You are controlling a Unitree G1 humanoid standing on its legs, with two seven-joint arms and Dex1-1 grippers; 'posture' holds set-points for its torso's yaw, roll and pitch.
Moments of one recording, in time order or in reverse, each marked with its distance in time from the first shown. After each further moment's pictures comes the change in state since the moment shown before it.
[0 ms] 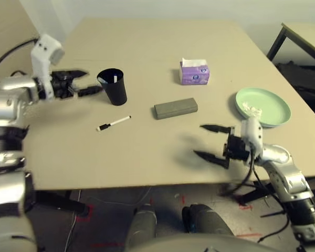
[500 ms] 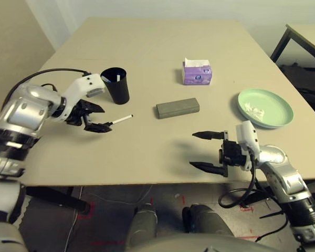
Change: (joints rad) left arm -0.193 -0.233 -0.301 0.280 0.312 -0.256 -0.031; right arm 0.011 0.011 0.016 -0.036 -0.002 0.016 -0.034
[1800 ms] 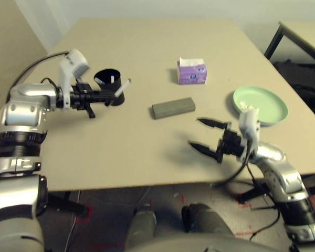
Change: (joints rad) left arm 0.349 -0.194 0.749 -0.384 -0.372 0.170 0.356; right arm -0.017 0.117 -0.124 0.040 -0.038 0.046 -0.352
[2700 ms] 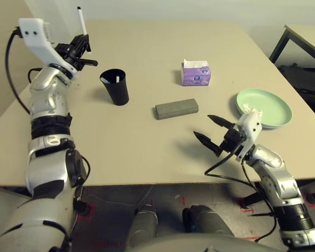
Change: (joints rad) left arm -0.543 -0.198 -0.064 0.826 0.100 -0.701 0.421; right arm 0.053 0.019 0.026 -0.014 -0.048 -0.033 -0.044
